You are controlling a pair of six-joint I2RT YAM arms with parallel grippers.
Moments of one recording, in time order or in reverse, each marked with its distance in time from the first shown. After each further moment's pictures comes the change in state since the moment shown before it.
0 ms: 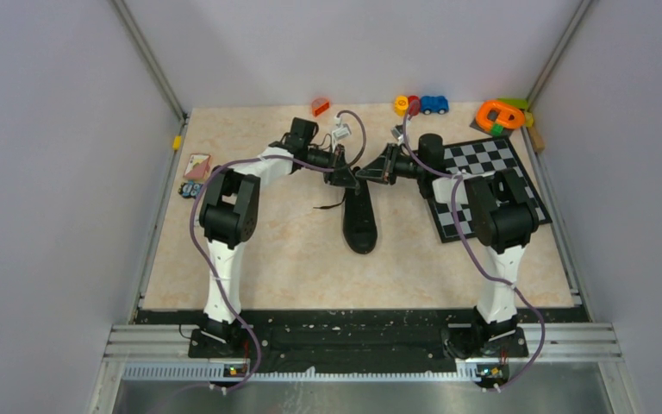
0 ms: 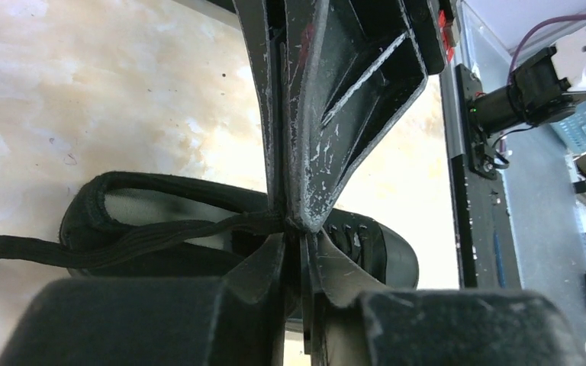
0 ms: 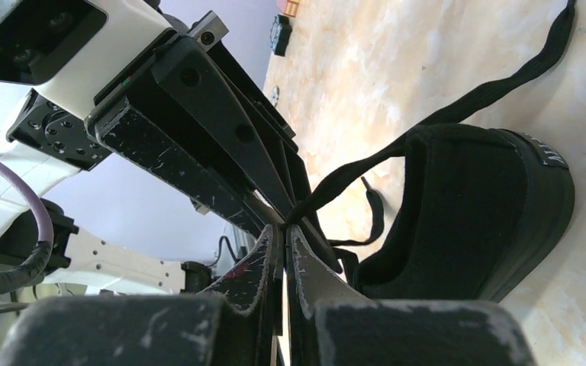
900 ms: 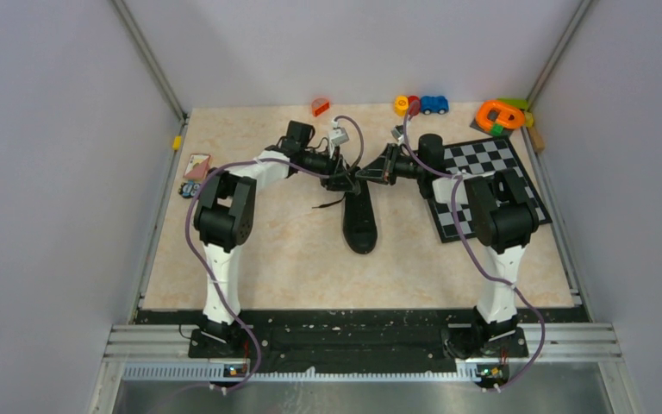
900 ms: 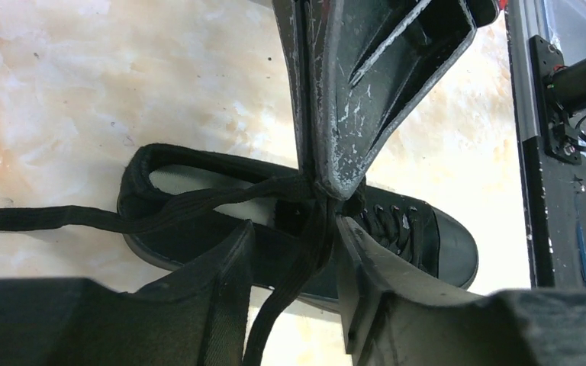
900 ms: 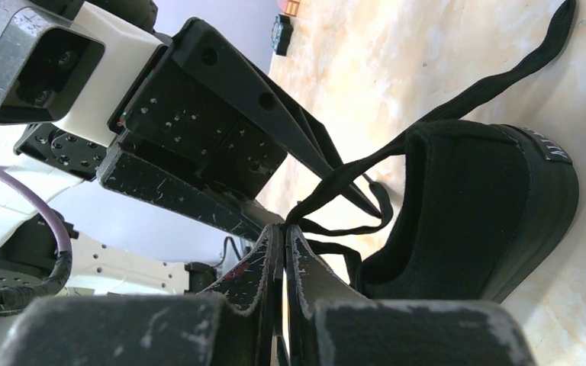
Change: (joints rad) left arm 0.009 -0.055 -0.083 0.017 -0.109 0.151; right arm 0.000 0.000 0.000 -0.009 -0.001 0.019
